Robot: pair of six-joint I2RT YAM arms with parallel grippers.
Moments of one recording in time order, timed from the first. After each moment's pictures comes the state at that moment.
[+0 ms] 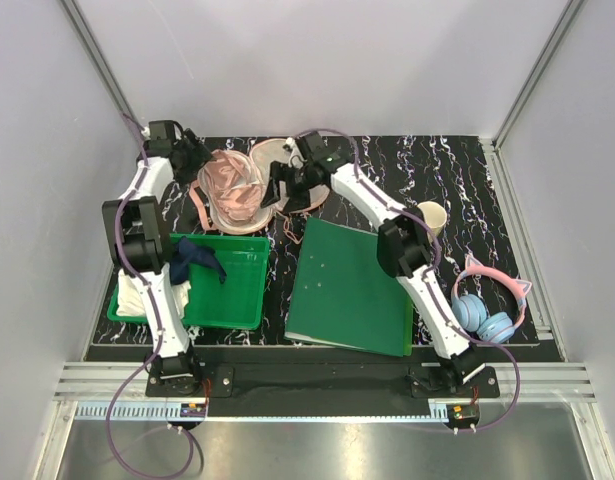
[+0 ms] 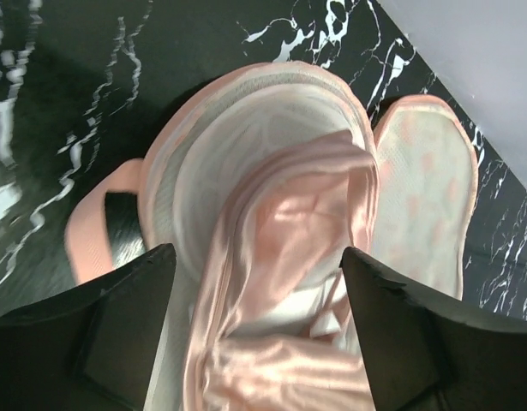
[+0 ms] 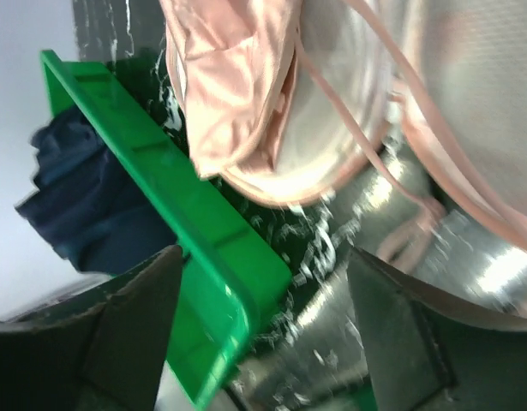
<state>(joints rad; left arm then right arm) 0.14 2.20 1.82 -0.37 0.18 -0.64 0.59 2.64 2.51 -0.72 -0.61 0.61</state>
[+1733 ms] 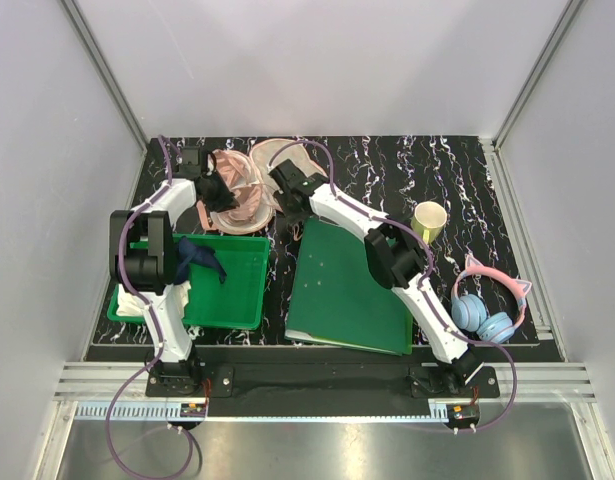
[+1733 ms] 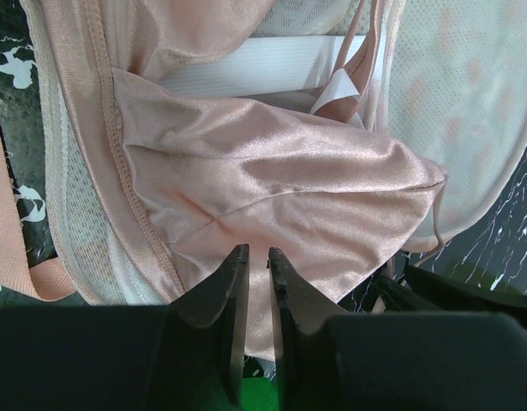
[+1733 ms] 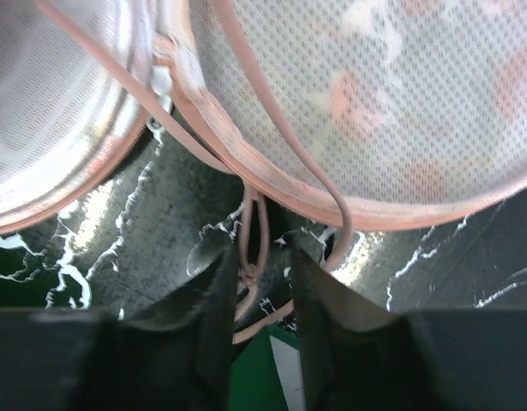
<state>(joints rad) -0.02 1.96 1.41 -0.41 0.22 -0.60 0.73 2.54 2.26 -0.73 0.15 0.14</state>
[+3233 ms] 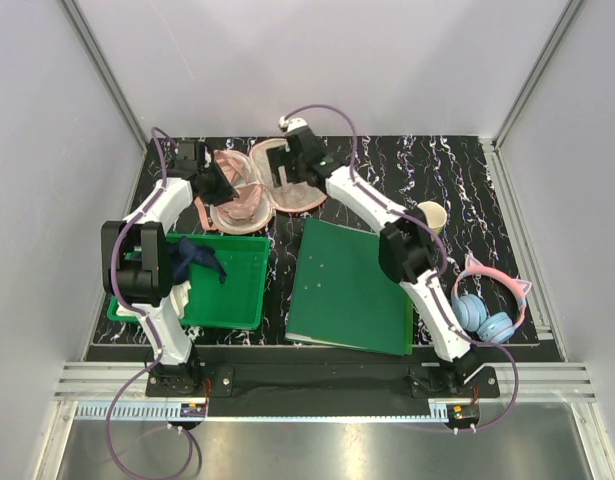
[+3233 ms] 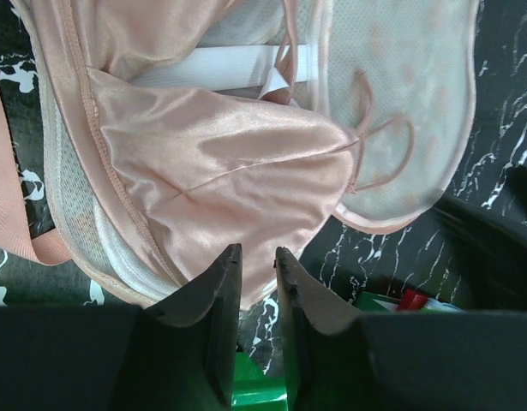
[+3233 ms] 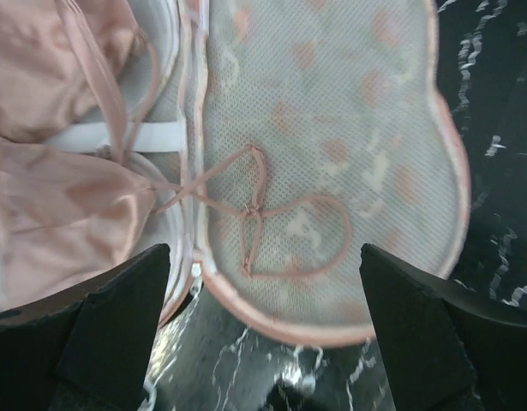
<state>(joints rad) -0.04 1.85 1.41 -0.43 0.20 -0.60 0.65 2.52 2.37 -0.45 0.13 0.21</state>
